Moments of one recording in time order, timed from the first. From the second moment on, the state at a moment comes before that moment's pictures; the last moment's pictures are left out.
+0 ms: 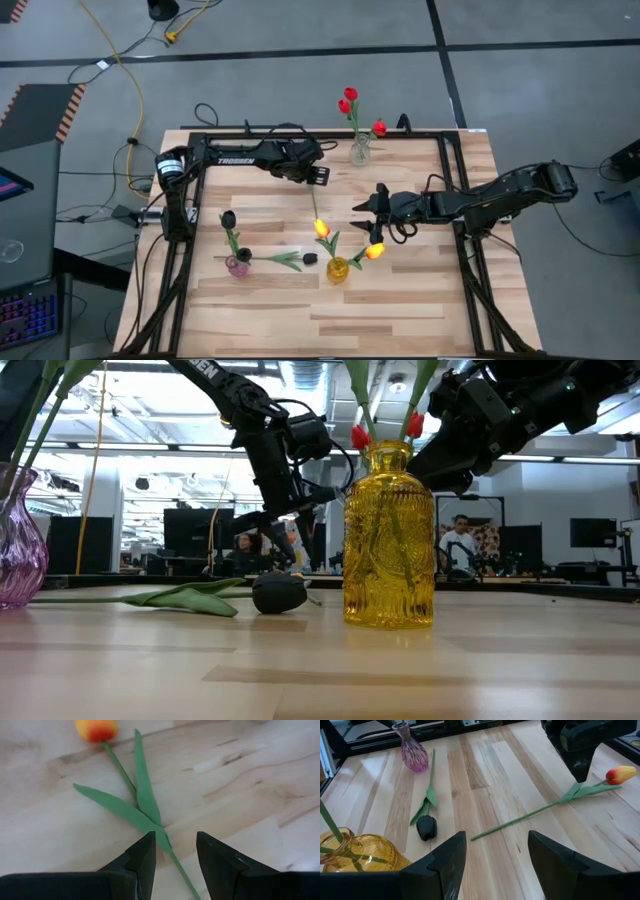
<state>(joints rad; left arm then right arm) 0.40 1.90 1.35 -0.56 -0.08 -0.87 0.07 1.24 0.56 0.23 0.18 0.23</state>
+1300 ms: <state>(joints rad) 0.37 2.04 1.36 -0.51 -0.02 -0.92 0.07 1.24 0.56 0.22 0.18 0.23</state>
